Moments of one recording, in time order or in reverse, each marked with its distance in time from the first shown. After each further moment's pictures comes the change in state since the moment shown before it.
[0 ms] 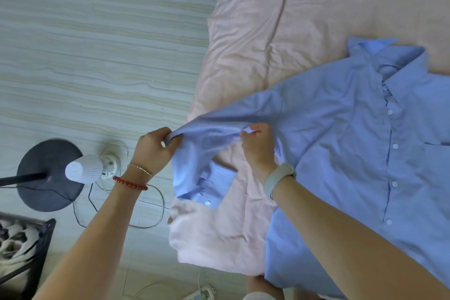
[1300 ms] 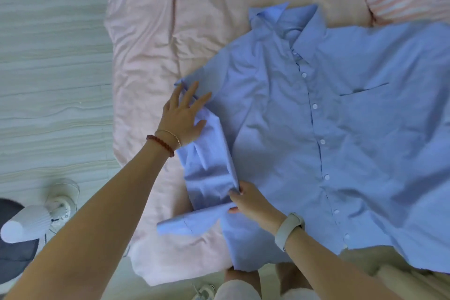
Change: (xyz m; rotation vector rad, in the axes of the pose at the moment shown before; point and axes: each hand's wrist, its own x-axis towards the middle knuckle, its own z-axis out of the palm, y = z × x) left_hand 0.067 0.137 0.152 0.476 -0.293 0.611; right_hand -0.049 0.098 -0.128 -0.087 -0.355 0.370
